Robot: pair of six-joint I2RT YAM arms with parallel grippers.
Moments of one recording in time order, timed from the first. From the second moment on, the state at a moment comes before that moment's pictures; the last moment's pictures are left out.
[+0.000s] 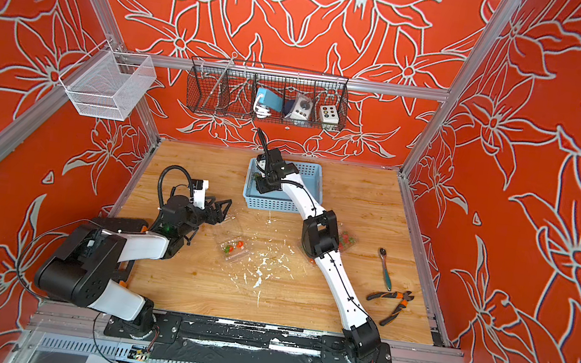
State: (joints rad) left arm -0.17 1.48 0.44 0.78 0.26 -0.32; right arm 0.57 2.82 2.73 -0.90 -0.22 0.02
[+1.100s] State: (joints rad) left arm -0.17 1.48 0.44 0.77 0.25 -0.32; right arm 0.57 2.00 1.68 -0.55 -0.31 -0.01
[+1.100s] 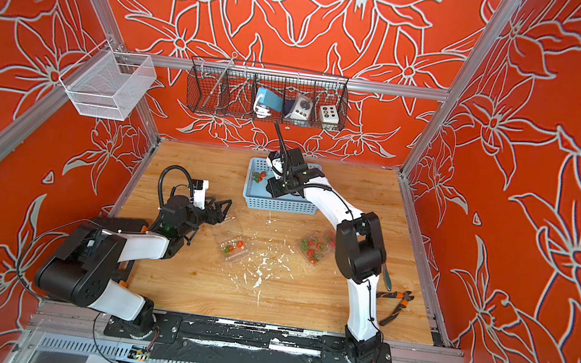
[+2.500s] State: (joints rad) left arm -0.17 1.49 0.44 0.77 0.29 -0.33; right arm 0.60 2.09 1.83 -0.51 -0.17 0.00
